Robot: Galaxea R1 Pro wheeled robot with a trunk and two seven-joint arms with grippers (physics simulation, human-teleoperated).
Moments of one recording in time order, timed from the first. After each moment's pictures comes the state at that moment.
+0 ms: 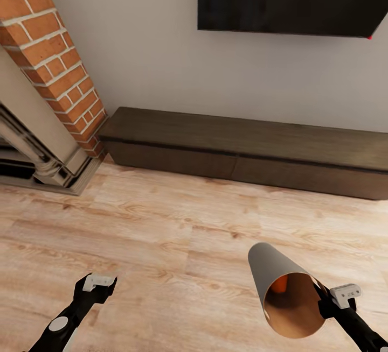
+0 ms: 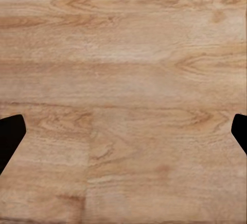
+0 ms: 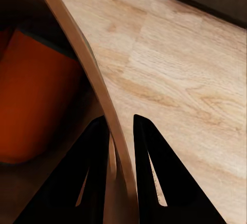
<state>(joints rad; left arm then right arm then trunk) -0.34 0.17 0.13 -0.67 -0.12 -0.19 -0.16 -0.36 -0.19 -0.87 -0.61 0.59 -0.54 0.60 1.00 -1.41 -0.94</state>
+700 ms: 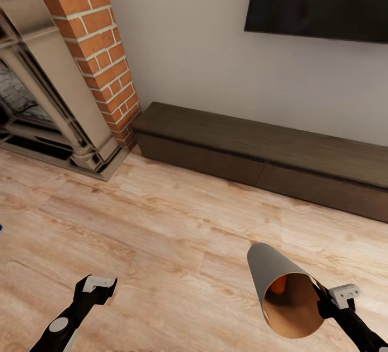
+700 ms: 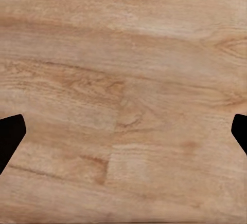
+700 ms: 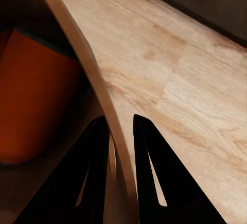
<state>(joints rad) -0.34 0.17 0.13 -0.67 -0.13 -0.19 -0.16 -0.36 -0.19 -0.87 -0.61 0.59 -0.54 0.60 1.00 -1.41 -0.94</state>
